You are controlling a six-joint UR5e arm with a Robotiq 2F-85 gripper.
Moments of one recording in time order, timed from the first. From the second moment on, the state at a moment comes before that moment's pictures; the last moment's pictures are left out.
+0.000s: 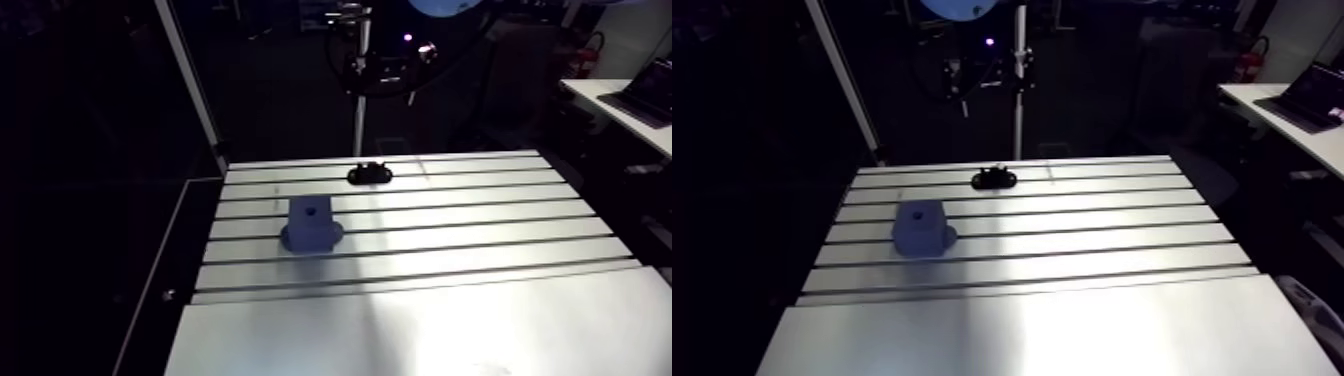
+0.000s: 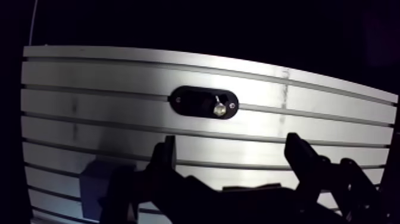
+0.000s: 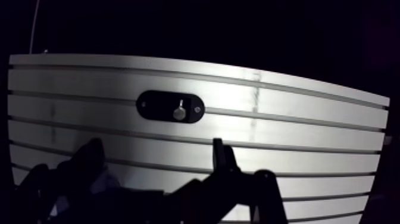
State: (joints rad) arm -0.11 -1.25 1.68 -2.25 -1.57 -1.80
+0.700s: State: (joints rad) arm -0.13 -1.13 1.71 -2.36 -1.55 -1.80
